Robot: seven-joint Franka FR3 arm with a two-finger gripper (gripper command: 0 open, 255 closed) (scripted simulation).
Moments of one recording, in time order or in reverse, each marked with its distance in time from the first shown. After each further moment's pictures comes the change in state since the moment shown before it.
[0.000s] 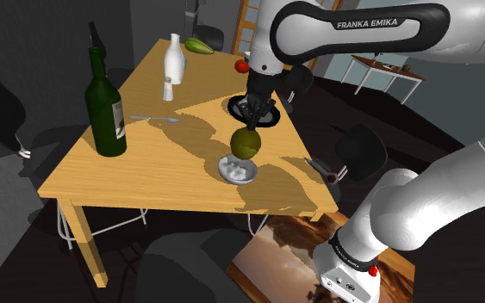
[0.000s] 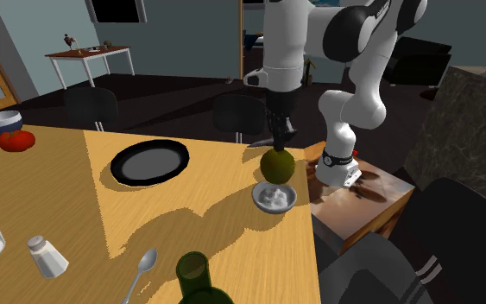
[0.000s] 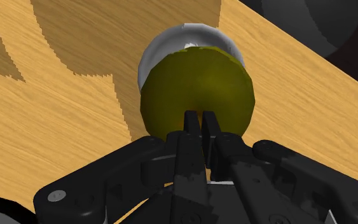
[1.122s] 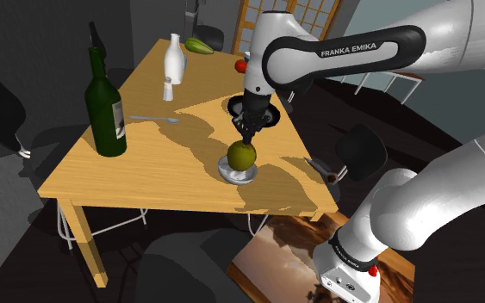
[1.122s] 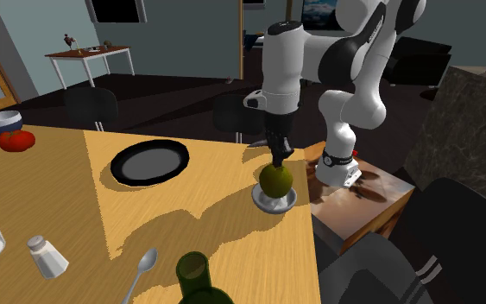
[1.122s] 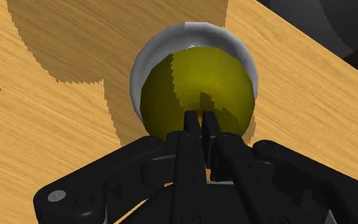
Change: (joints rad) arm 0.001 0.032 0.004 -0.109 0.000 0.141 0.001
